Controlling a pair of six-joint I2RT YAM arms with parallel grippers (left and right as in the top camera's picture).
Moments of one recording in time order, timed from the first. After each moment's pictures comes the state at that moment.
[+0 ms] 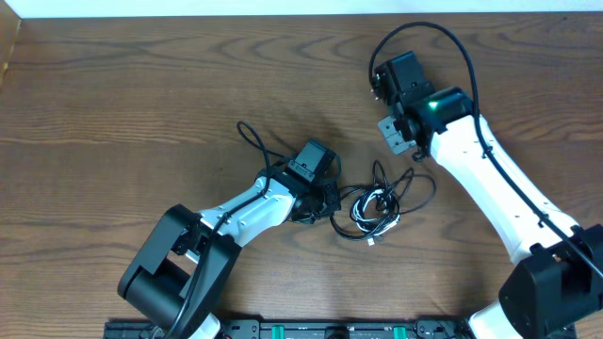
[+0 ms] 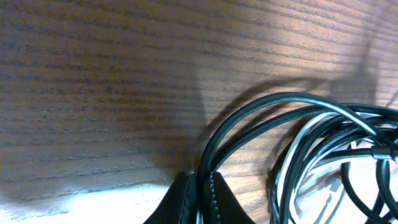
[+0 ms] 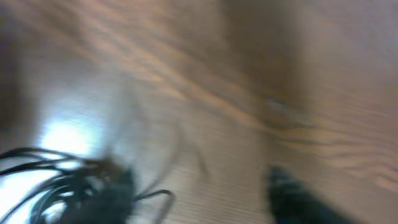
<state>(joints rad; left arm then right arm) -0.63 1.76 0.90 -0.37 0.30 -0.83 0.43 1.71 1.45 -0.94 0.26 -0.07</state>
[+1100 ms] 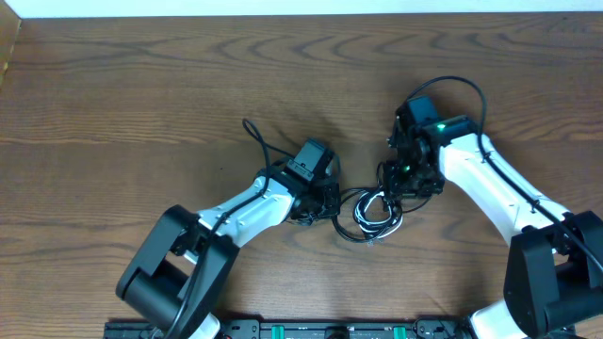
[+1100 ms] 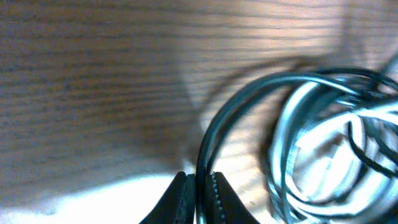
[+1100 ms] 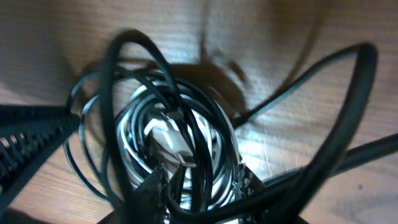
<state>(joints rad) -0.62 1.74 0.90 -0.37 0.37 -0.67 0.32 1.71 1.16 -0.97 -0.24 0.27</state>
